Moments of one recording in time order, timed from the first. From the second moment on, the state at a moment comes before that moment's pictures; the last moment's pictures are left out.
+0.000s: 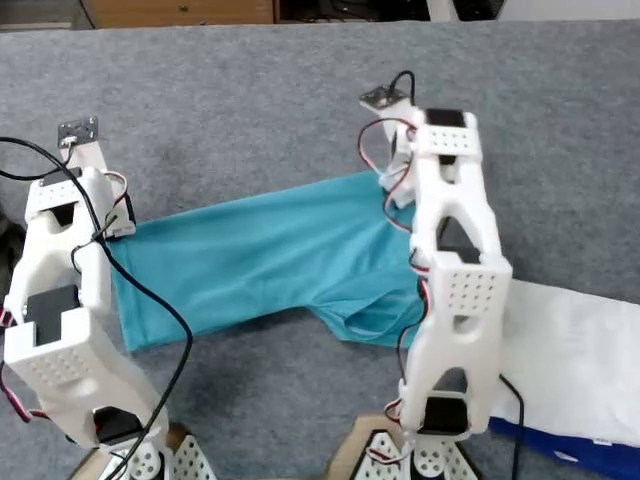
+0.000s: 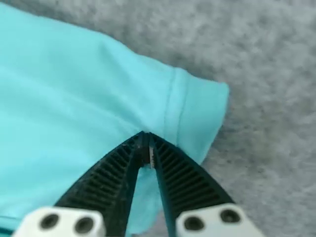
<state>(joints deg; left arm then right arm) -21.6 18.1 14.0 51.7 -12.1 0.4 46.8 -31.3 78.9 29.7</state>
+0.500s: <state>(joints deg) -21.7 13.8 9.0 61.8 -12.3 -0.9 40.5 -56.9 101.2 33.8</state>
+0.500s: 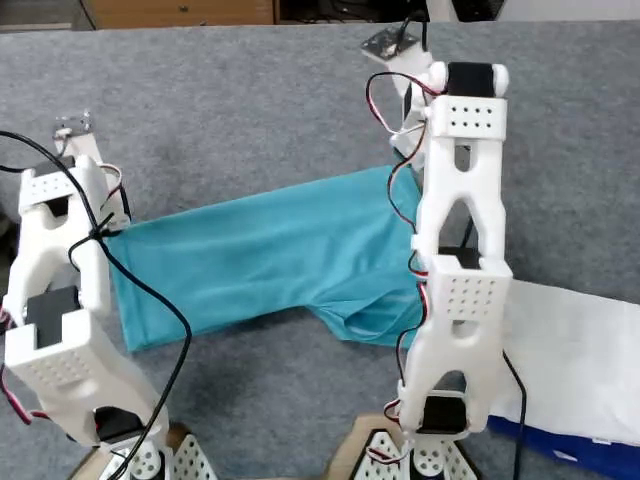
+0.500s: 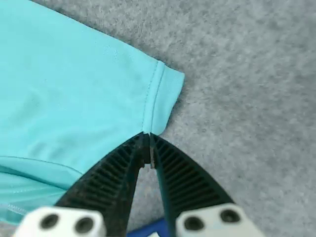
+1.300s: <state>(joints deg) -22.3 -22.4 61.8 33.9 -17.5 -5.6 9.1 22.0 73.5 32.2</state>
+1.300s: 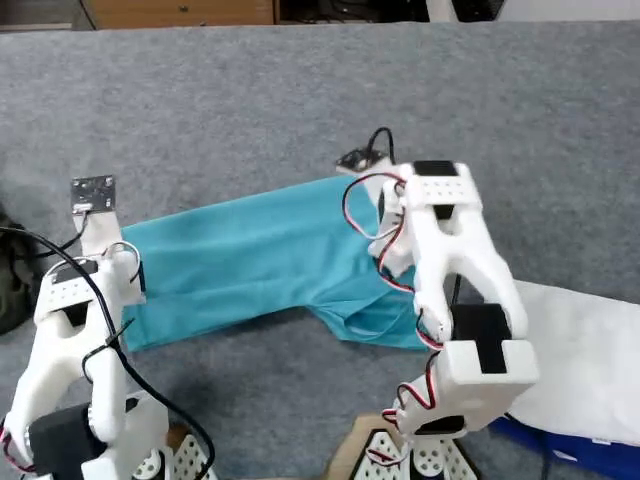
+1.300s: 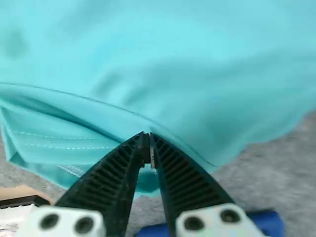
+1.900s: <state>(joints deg) -22.7 -22.4 61.8 33.7 -16.6 -7.7 -5.0 37.2 74.0 31.3</state>
